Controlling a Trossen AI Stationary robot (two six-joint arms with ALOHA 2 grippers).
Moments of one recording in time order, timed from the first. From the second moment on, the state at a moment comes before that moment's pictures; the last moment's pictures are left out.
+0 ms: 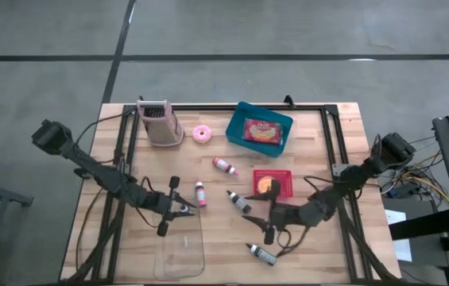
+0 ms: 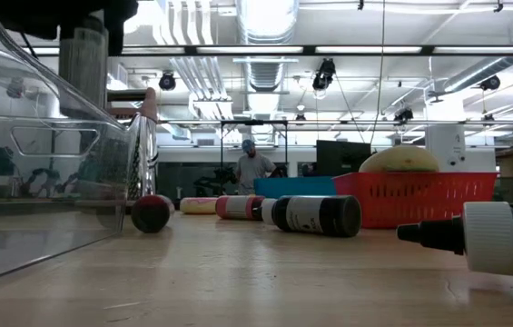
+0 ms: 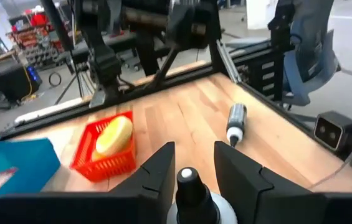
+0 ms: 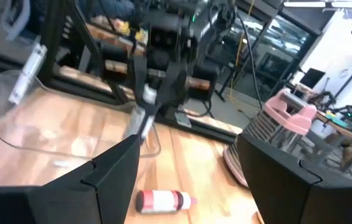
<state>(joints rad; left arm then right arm) -0.56 1.16 0.39 0.56 -0.35 0.15 0.60 1.53 0.76 0.71 0.77 -0.32</state>
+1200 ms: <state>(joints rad) -0.68 1.46 0.37 0.71 -0.63 -0.12 0.63 1.52 0.72 0.68 0.83 -0.27</state>
